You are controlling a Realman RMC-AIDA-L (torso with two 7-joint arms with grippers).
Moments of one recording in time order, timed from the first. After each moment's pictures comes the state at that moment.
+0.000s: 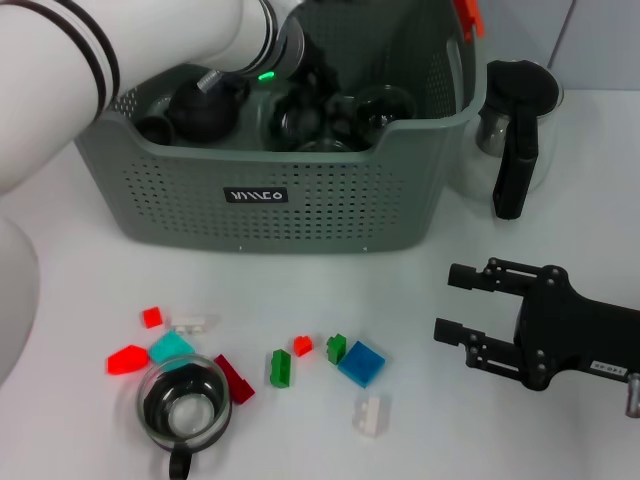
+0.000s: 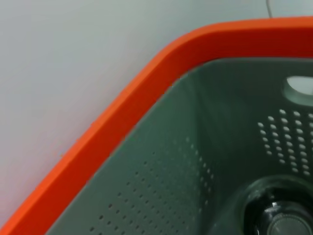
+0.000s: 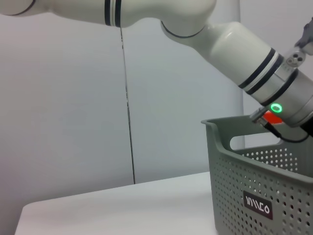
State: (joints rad) left arm -1.15 -2.17 -2.01 -0.51 -0.27 0.54 -2.28; right arm 0.42 2.09 -0.70 -0.45 -1.86 -1.69 0.89
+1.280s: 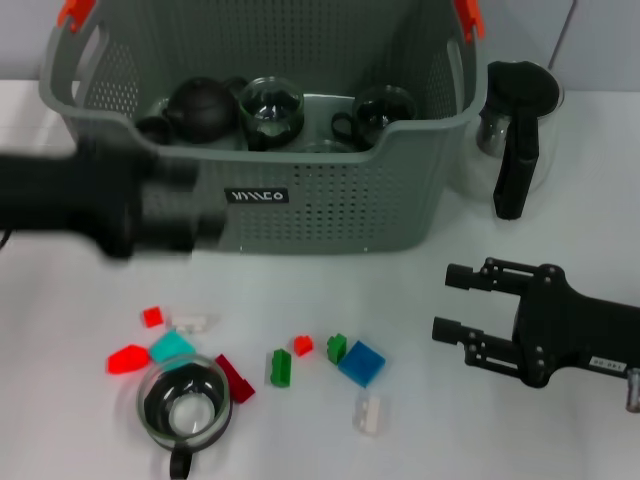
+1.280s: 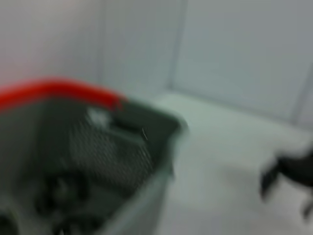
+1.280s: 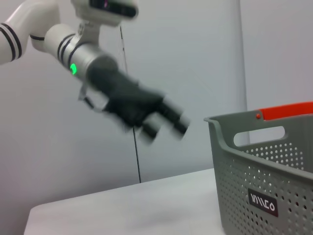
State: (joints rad) left arm -0.34 -2.16 -2.37 -1.62 -1.03 1.90 -1.93; right arm 0.43 2.09 -0.71 -0.46 -1.87 -1.70 0.95
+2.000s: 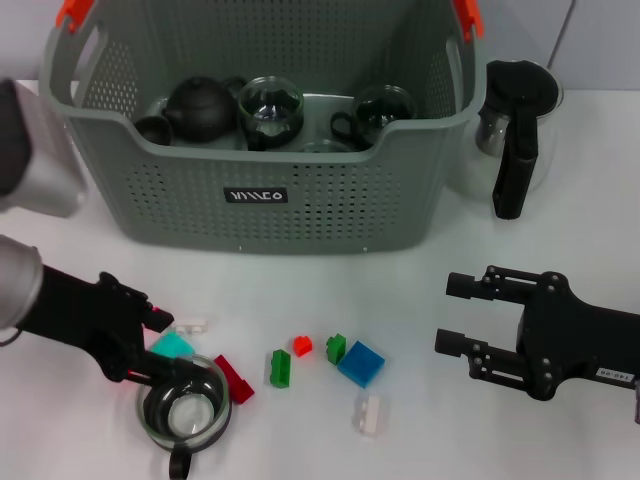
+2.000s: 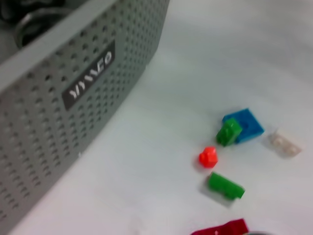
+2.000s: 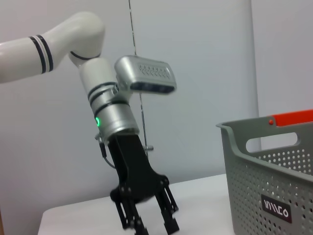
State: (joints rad) left arm -0.38 -2.17 -2.13 -1.46 -0.62 1.76 -1.92; right arm 0.42 2.09 -0.71 -0.46 -1.87 -1.74 0.94
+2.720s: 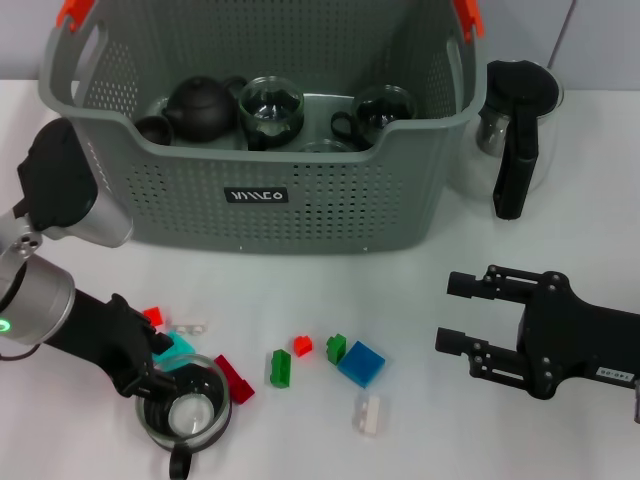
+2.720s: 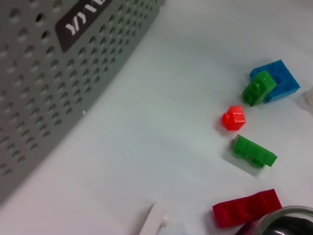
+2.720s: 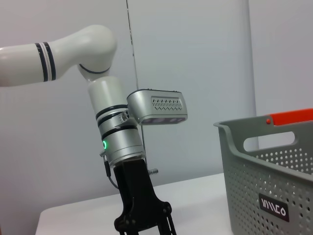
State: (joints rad) left arm -0.40 -2.17 -2.02 -1.33 -0.51 1.63 -1.95; right arm 0.42 2.09 -0.71 -0.46 -1.87 -1.73 0.94
